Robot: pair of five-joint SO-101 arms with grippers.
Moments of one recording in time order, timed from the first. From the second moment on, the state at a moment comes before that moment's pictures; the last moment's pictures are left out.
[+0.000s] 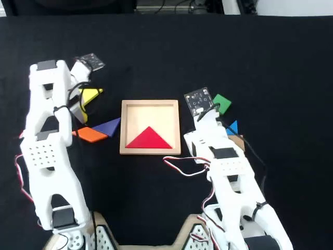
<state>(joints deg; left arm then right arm) -15.2 45.1 -28.6 76.8 -57.6 -6.9 -34.9 73.0 23.3 15.8</state>
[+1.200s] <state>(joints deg) -19.1 61.8 -56.0 52.1 -45.4 -6.9 -34.9 73.0 23.3 15.8</state>
